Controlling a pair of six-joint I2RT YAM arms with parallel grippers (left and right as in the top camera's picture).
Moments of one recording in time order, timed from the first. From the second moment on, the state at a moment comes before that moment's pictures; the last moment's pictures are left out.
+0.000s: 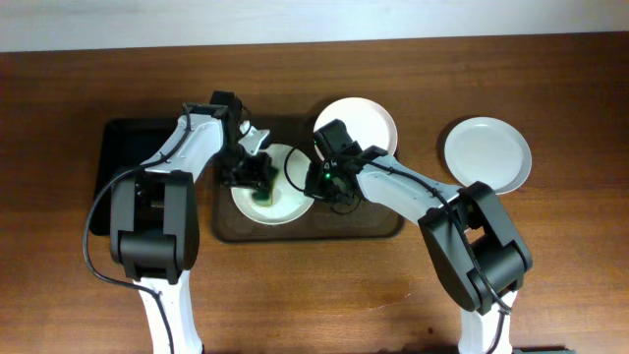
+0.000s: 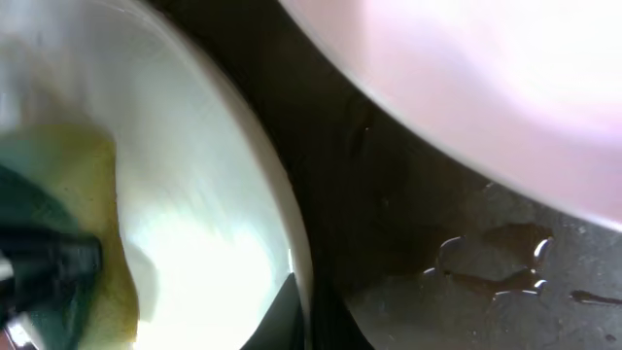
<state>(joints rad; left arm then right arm) -0.15 2.20 1.58 -1.03 0.41 0.13 0.55 2.05 1.31 -0.43 -0.25 0.79</state>
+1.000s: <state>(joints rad) -0.15 2.22 1.59 -0.87 0.50 -0.05 0.55 2.05 1.31 -0.42 -0.26 0.79</state>
